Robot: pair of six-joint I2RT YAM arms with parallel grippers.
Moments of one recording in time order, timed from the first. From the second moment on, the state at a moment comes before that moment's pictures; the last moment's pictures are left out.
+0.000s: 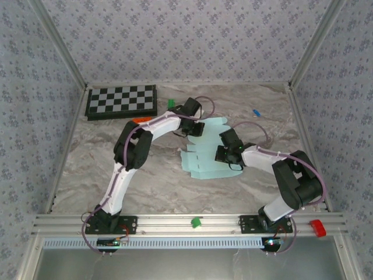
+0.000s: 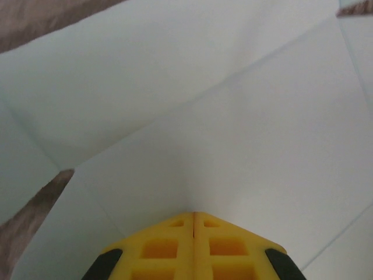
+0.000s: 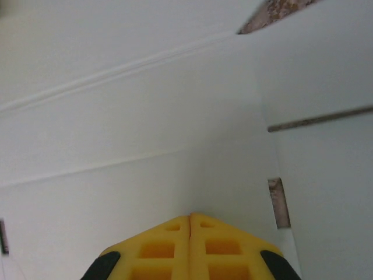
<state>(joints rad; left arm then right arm) -0.67 2.30 1.79 -0.56 0.21 -0.33 0.48 1.55 0.72 -0.23 0.05 0.62</state>
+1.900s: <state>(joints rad) -0.56 1.83 1.09 -0.43 0.17 -0.35 0.44 1.77 0.96 -0.24 0.00 0.44</state>
